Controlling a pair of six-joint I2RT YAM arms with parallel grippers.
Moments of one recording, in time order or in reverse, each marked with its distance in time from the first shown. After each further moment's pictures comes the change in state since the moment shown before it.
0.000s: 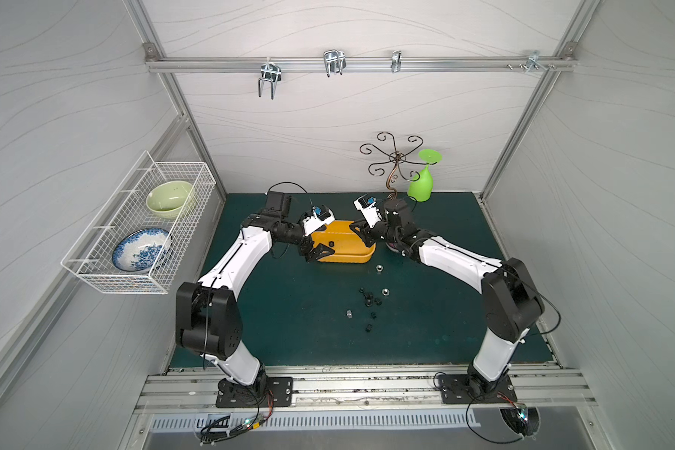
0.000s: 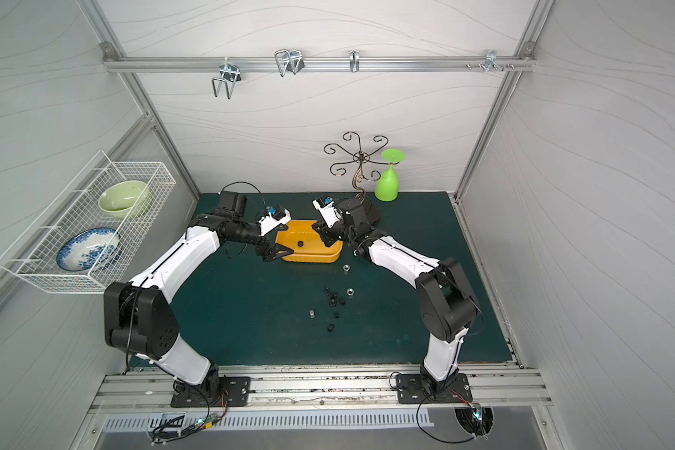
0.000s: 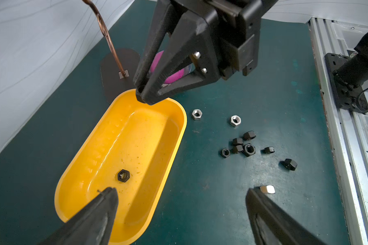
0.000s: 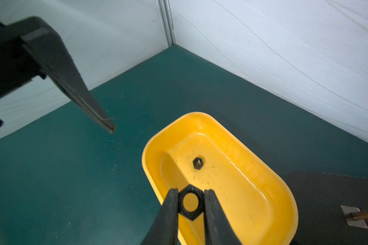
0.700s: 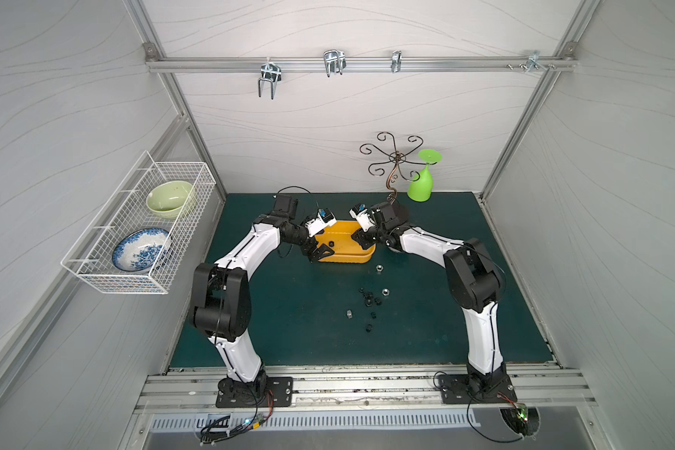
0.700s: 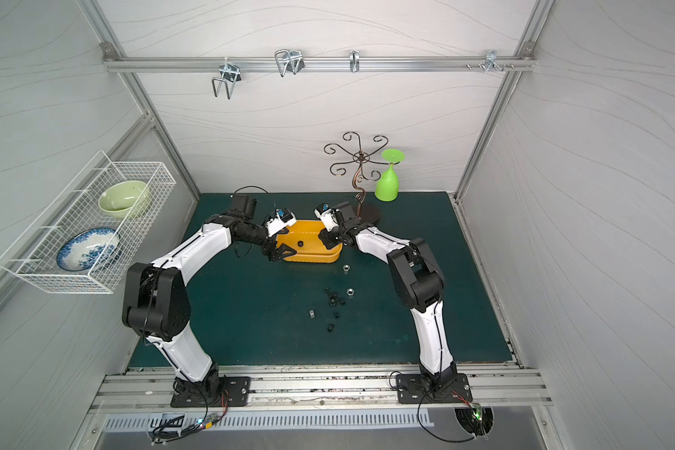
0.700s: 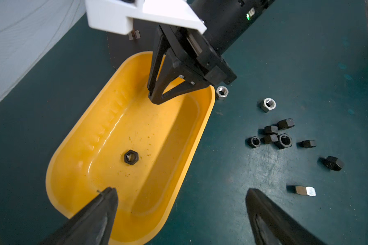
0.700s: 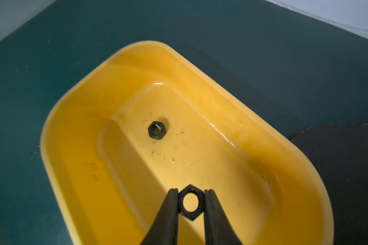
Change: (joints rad) left arm -0.010 0.111 -0.020 0.071 -0.118 -0.024; right arm -0.030 0.321 0.239 -0.205 0.055 -0.030
